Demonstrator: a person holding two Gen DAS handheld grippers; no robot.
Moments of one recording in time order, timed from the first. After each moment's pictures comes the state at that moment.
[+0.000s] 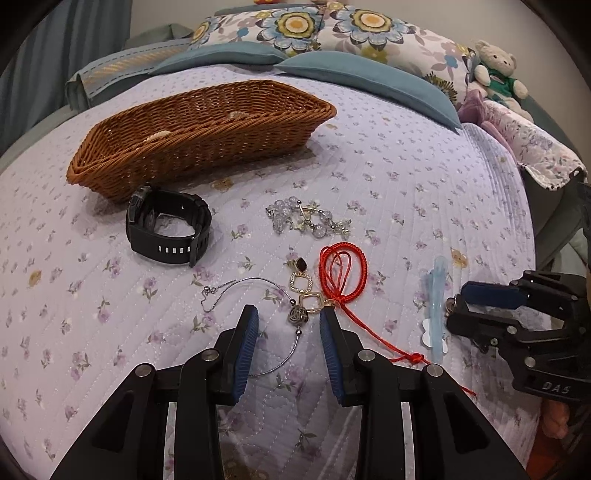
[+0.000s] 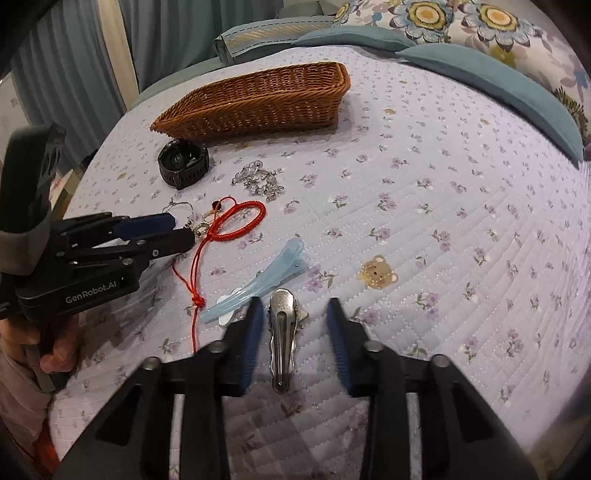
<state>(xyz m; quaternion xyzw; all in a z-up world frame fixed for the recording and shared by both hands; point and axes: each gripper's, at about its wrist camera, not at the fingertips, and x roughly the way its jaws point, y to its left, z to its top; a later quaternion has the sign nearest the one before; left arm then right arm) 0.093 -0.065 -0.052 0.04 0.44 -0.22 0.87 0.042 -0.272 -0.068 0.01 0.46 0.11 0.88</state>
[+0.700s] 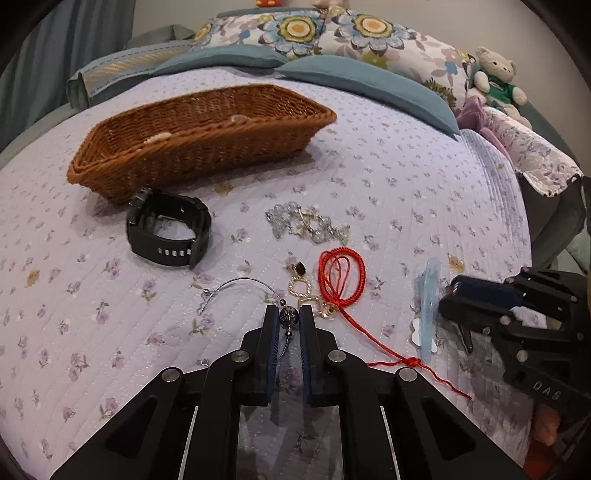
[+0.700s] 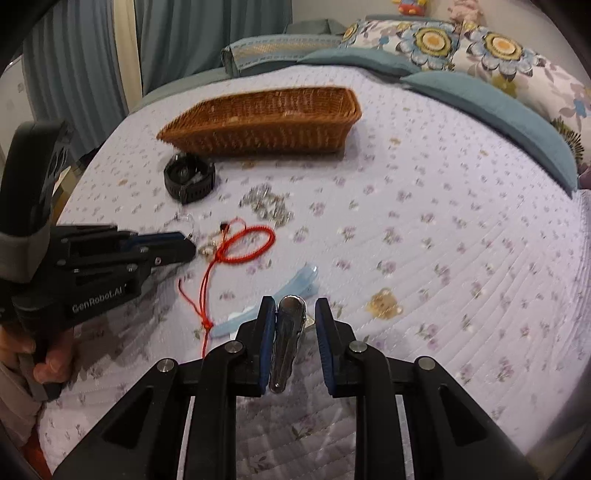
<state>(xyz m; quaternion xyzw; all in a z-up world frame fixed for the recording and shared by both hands) 0.091 -0.061 -0.048 0.03 0.43 -0.22 0.88 0.044 -0.260 -0.055 -0.02 0.41 0.10 0.91</state>
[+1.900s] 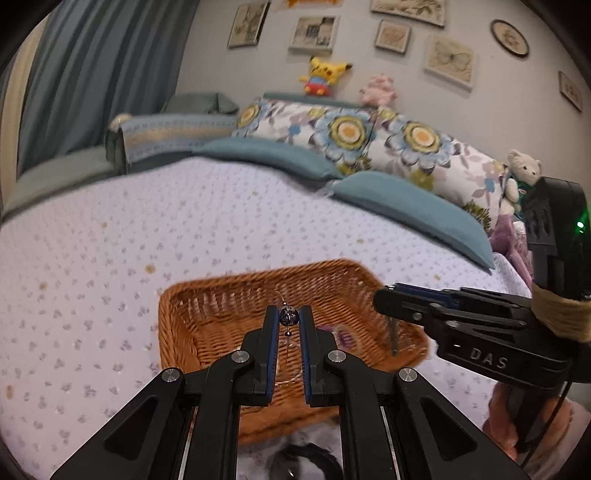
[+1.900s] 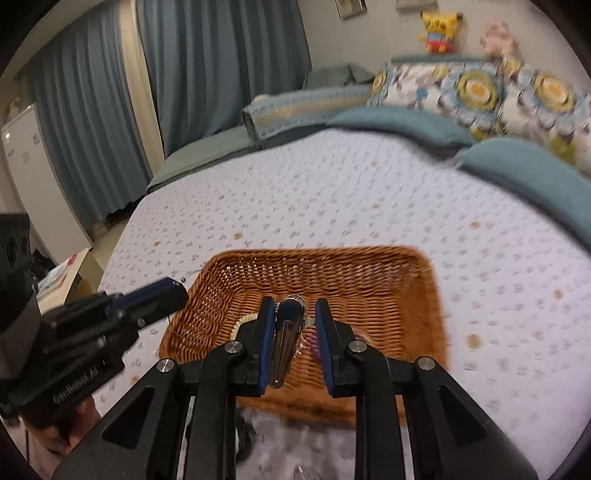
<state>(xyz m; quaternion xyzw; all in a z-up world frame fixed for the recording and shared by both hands) 0.253 0.023 0.060 -0.06 0.30 -0.18 0.93 0.286 -0.197 0.039 0.04 0.34 0.17 0.92</state>
